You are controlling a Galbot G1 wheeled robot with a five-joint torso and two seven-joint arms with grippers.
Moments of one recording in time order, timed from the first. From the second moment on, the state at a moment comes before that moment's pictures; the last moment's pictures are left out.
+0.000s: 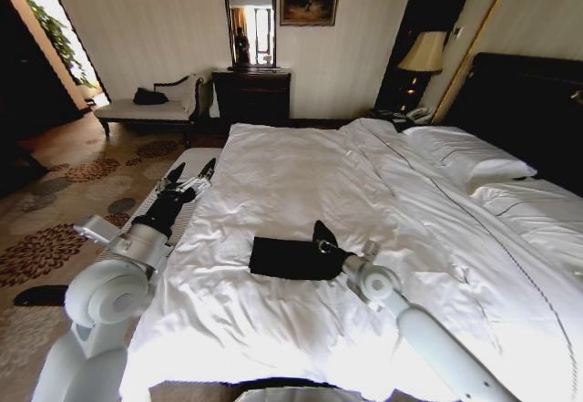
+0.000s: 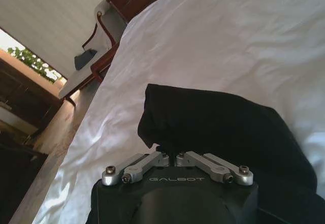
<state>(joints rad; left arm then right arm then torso) 1.15 -1.11 -0.69 -2.40 -0.98 0.39 -0.15 -0.95 0.95 0.02 1.85 1.44 -0.26 0.42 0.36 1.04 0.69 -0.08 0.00</state>
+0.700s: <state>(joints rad) 1.21 -1.11 -0.75 -2.43 -0.97 0.39 -0.16 -0.80 1.19 -0.19 1.71 1.40 -0.26 0.41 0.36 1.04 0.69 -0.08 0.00</state>
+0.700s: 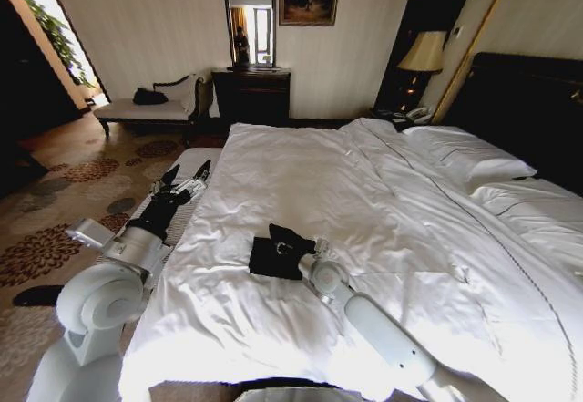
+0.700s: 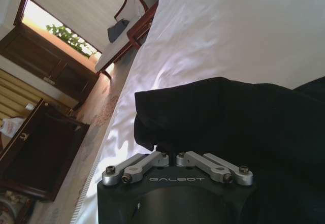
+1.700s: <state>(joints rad) 1.19 -1.13 -0.72 -2.39 -0.94 0.40 -0.15 -0.82 1.25 -0.18 1.71 1.31 -0.10 0.19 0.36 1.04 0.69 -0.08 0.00</state>
